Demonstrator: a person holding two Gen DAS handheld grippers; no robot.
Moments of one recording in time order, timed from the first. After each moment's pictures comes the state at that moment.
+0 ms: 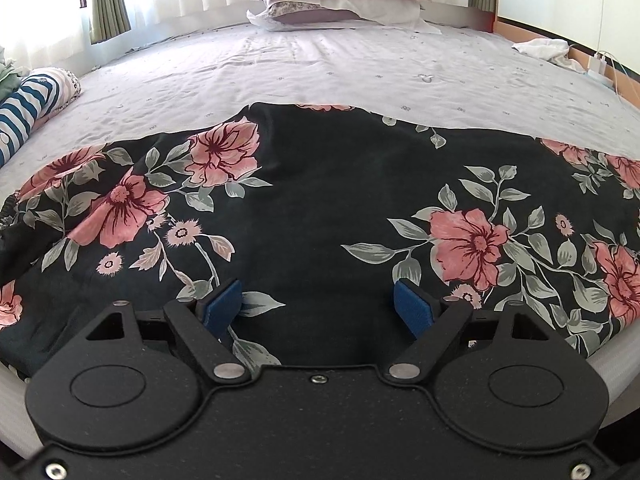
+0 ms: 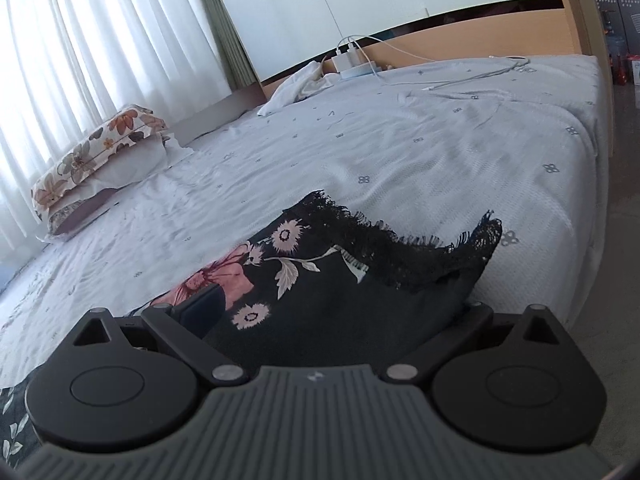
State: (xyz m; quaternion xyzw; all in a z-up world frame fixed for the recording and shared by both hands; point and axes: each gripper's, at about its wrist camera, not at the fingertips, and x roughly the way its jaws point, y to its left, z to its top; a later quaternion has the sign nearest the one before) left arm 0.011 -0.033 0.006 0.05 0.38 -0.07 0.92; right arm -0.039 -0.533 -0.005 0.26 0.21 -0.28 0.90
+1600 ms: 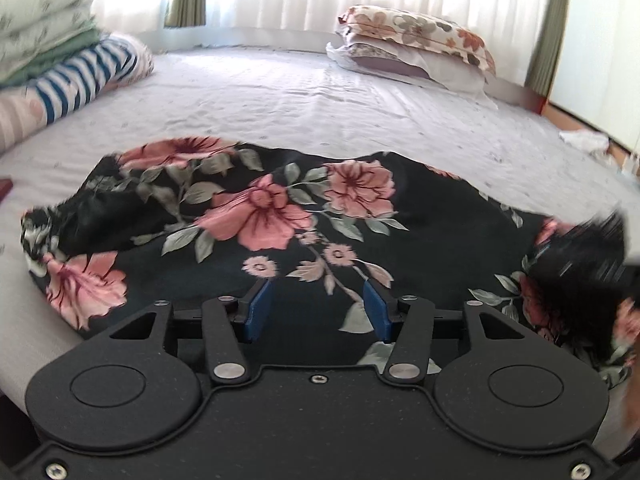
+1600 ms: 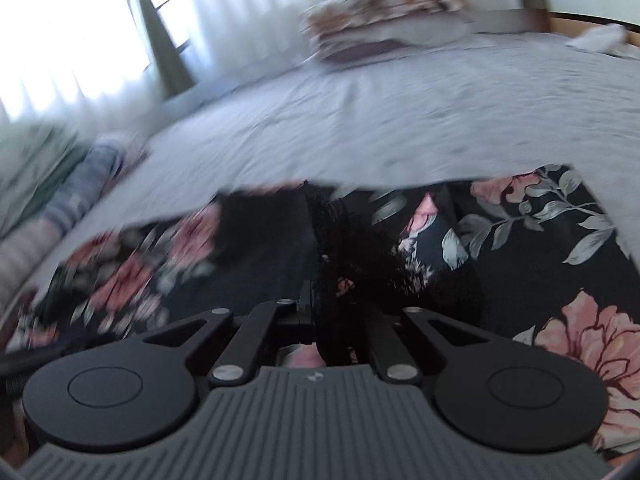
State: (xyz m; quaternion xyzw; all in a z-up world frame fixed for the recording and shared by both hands) left arm -0.007 0.087 0.024 -0.08 0.33 -0.01 0.94; right arm 0.044 -0.200 0.024 0.13 0.34 0.10 0.93
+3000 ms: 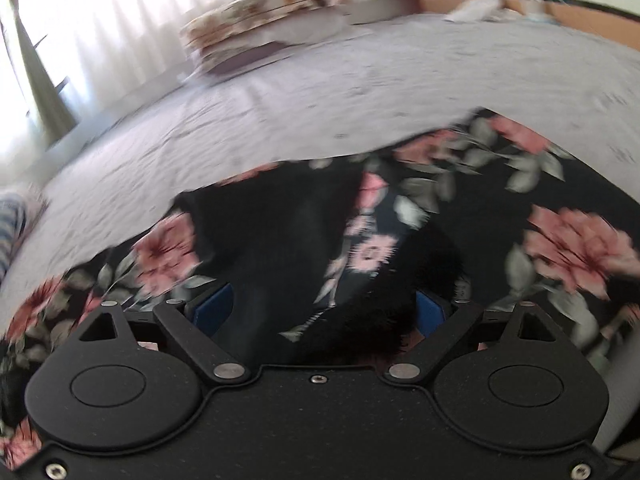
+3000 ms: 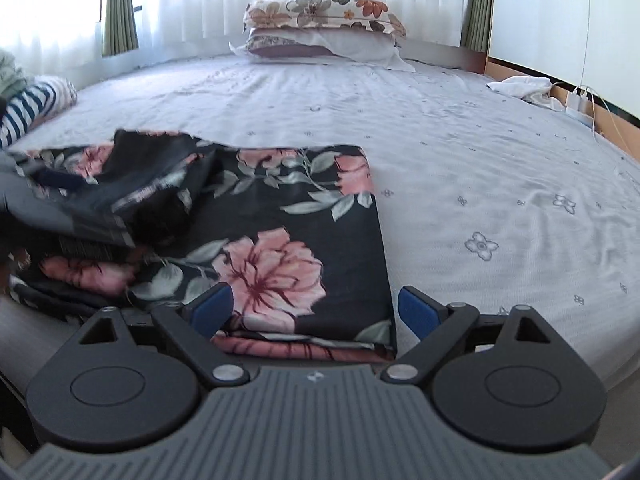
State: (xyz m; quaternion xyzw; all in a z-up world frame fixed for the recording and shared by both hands) left arm 0.037 -0.084 0.012 0.18 0.33 -0.11 0.92; right arm -0.056 -0.283 0.030 0.00 0.34 -0.03 0.94
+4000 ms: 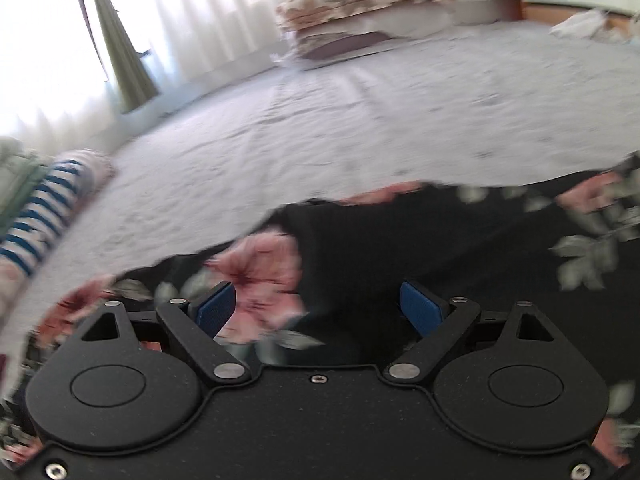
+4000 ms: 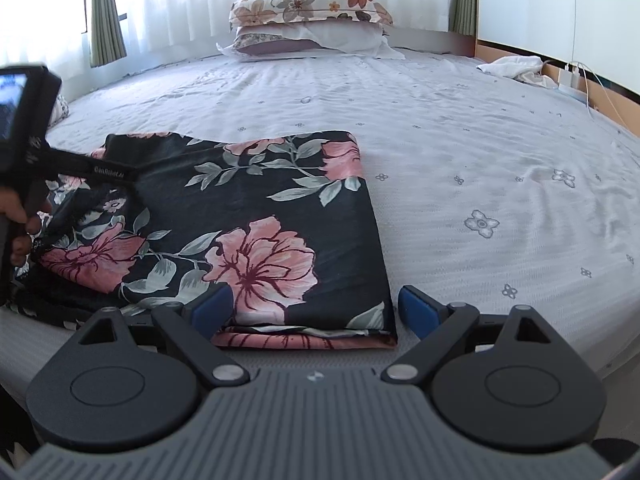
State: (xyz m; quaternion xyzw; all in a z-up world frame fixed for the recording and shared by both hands) left arm 0.120 -0.054 -0.001 0.17 0.32 0.03 0.93; right arm -0.057 -0.288 0.023 0.04 0.35 -0.04 0.94
